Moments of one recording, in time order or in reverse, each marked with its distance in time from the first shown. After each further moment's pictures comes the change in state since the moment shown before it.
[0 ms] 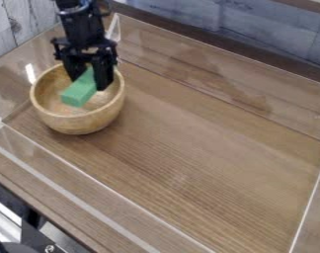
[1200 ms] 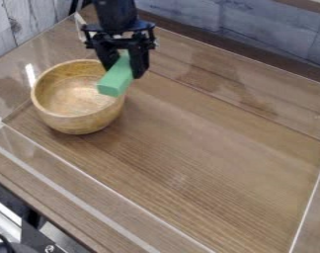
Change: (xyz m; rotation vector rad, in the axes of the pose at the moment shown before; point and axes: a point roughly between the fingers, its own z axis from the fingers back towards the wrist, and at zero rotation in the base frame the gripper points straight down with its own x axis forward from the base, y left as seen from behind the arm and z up) arm 0.008 -0.061 0.017 -0.052 -0.031 -0.006
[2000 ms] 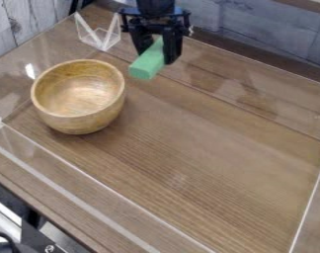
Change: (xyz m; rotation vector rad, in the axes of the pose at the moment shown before) arm 0.034 -0.025 -0.001 0.015 0.032 -0.108
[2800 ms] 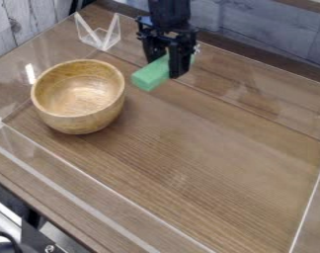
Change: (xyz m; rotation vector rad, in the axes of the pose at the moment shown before) arm -0.005 -0.010 -0.018 0.021 0.058 -0.263
